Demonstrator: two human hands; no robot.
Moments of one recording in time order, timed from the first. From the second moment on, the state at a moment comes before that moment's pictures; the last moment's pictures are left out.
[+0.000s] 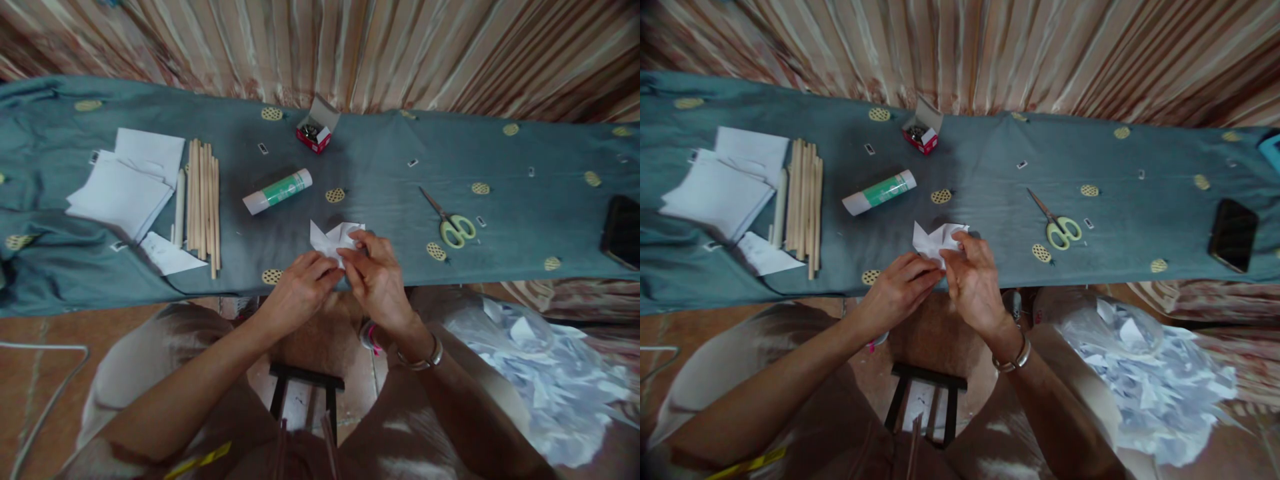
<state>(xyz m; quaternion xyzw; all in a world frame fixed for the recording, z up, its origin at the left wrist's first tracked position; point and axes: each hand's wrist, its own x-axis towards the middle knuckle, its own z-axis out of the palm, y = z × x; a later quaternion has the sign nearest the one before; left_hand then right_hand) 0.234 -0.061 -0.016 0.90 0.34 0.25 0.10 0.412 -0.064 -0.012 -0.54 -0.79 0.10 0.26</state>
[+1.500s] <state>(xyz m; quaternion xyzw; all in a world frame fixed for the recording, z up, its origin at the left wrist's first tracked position) 0.225 -0.040 -0.006 0.89 0.35 0.29 0.06 0.432 -0.055 -0.010 -0.52 -0.79 0.11 0.30</state>
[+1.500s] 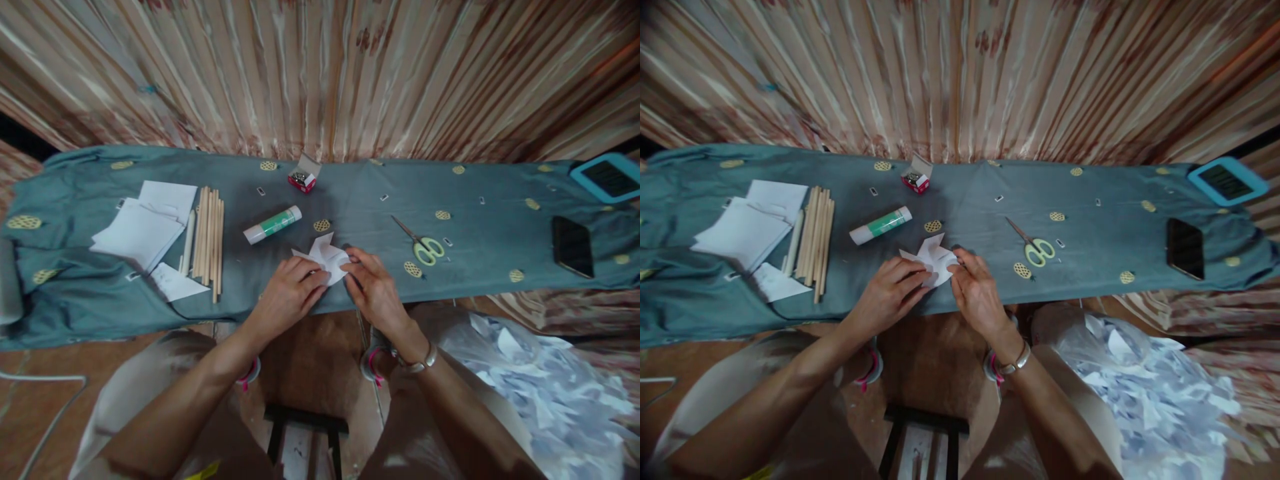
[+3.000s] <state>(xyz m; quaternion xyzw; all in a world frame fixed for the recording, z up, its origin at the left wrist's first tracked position) 0.219 -0.058 -0.019 0.90 0.34 0.26 0.09 0.418 -0.055 -0.010 -0.55 -0.75 0.17 0.32</state>
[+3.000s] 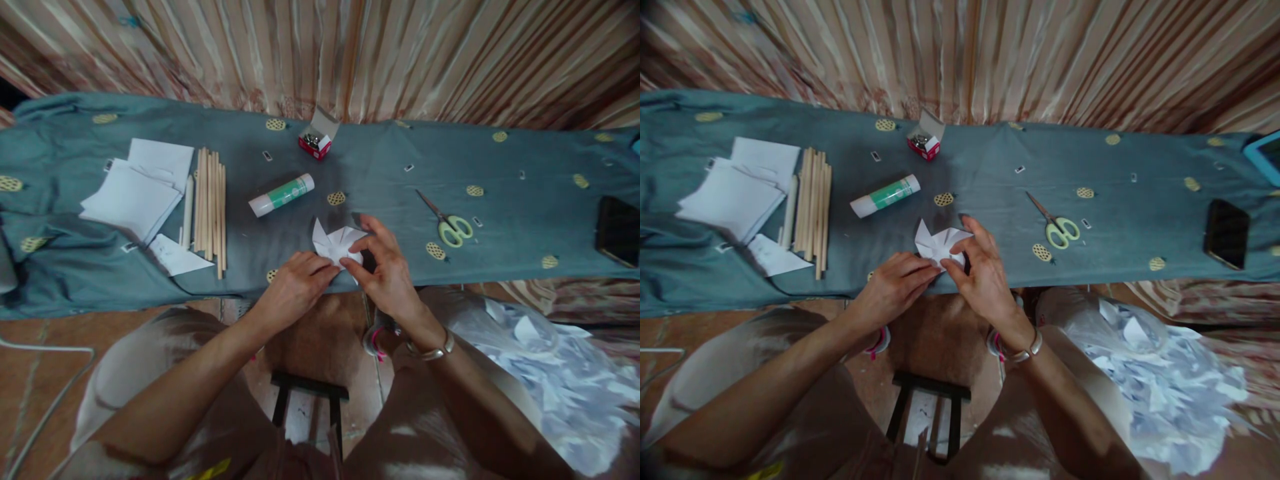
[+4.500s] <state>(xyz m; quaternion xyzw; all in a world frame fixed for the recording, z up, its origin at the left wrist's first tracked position) 0.223 -0.059 -0.020 0.89 0.35 0.26 0.10 0.415 -0.069 -0.005 -0.52 -0.81 0.10 0.25</state>
